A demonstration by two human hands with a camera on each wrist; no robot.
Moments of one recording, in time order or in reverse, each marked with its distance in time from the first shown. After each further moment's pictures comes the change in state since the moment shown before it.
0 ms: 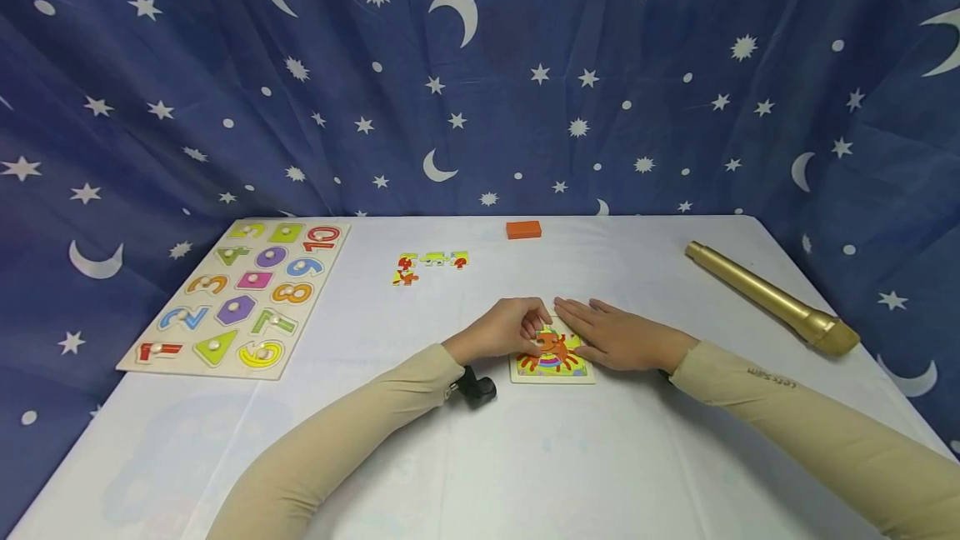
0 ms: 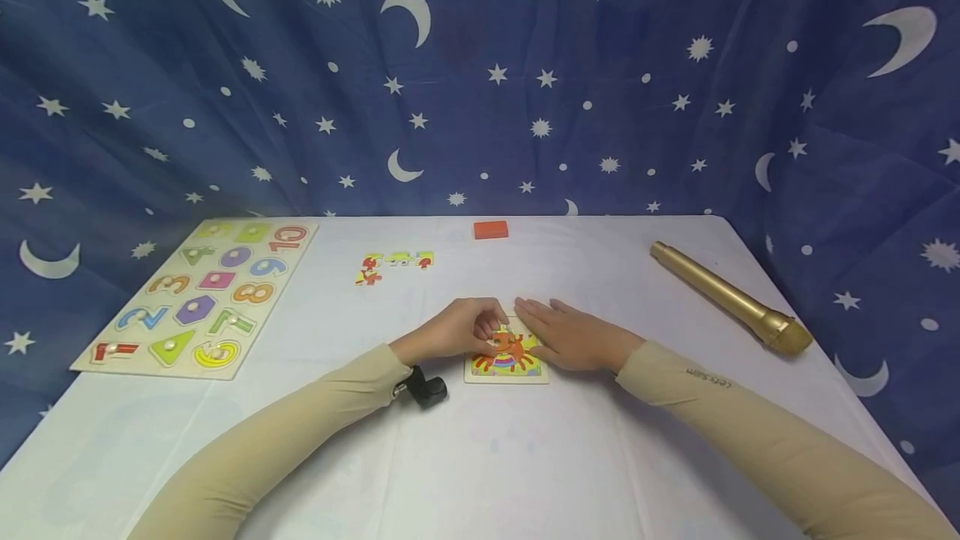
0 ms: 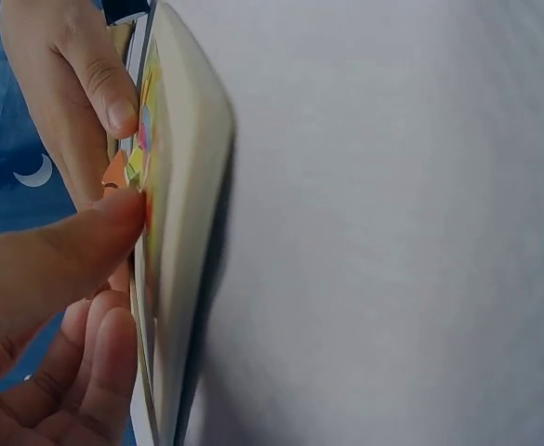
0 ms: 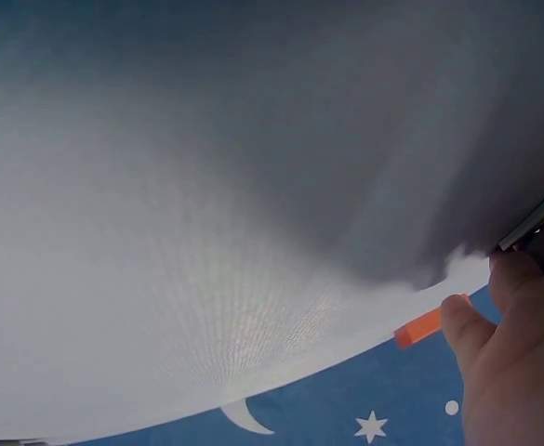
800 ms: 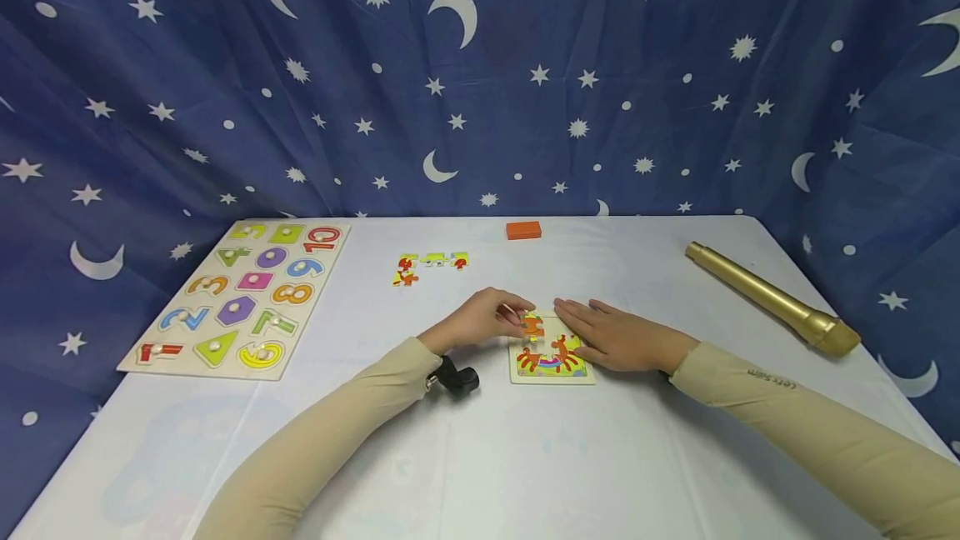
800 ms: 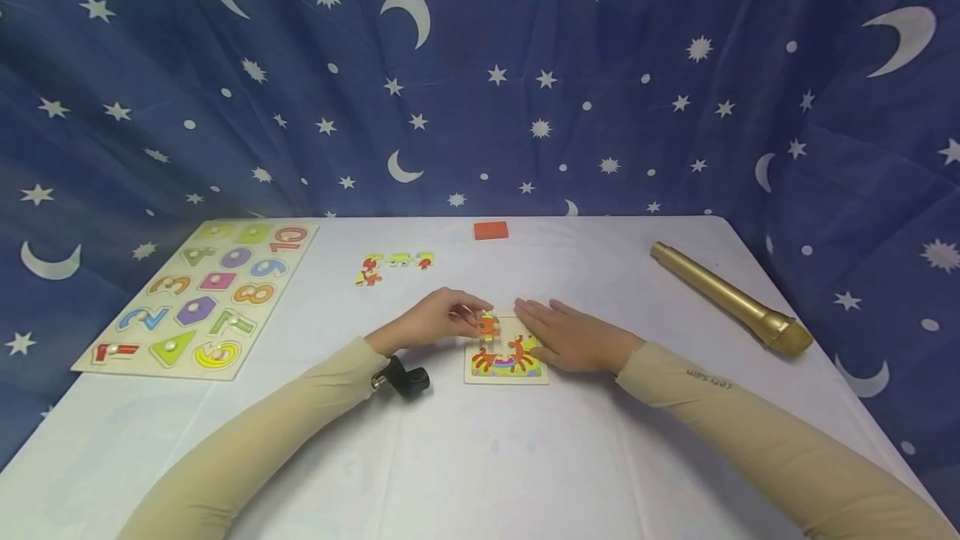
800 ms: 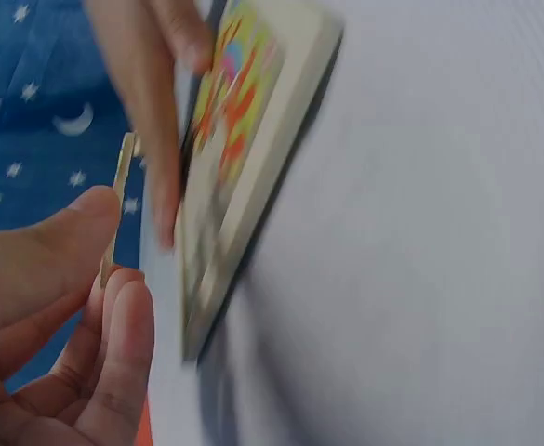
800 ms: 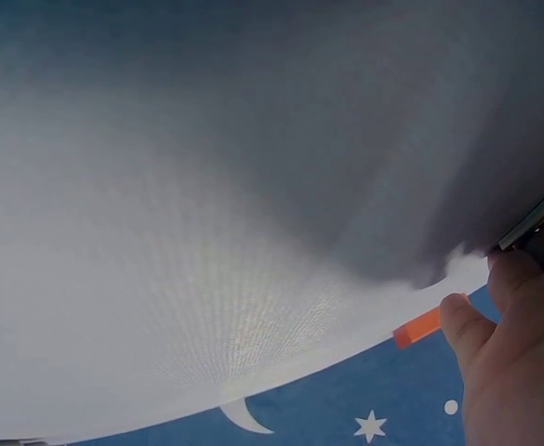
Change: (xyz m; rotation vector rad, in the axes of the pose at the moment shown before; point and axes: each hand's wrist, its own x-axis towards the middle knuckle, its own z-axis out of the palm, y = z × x) left_hand -0.012 -0.018 -0.024 -0.096 0.028 -0.040; right_hand -0.001 0.002 0.000 -0.007 -0.007 -0.002
